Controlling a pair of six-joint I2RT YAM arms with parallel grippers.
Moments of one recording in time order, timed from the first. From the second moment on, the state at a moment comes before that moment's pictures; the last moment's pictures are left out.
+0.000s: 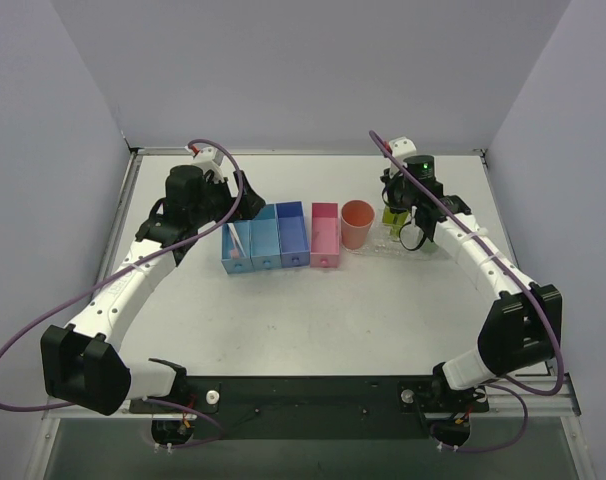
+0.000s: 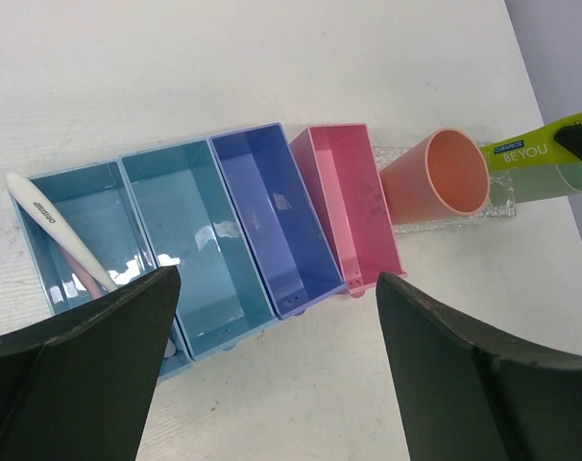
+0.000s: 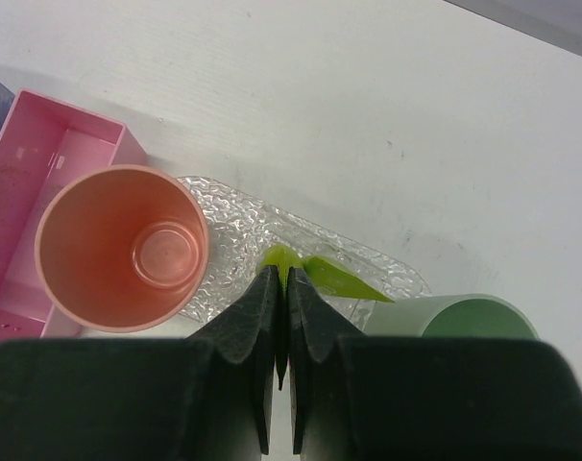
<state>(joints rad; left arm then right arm) -0.32 1.30 1.12 -0.24 0.19 -0.44 0.28 1.48 1.20 -0.29 0.10 -0.14</state>
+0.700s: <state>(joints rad) -0.31 1.30 1.12 -0.24 0.19 -0.44 0.28 1.55 1.15 -0.22 0.10 -0.13</state>
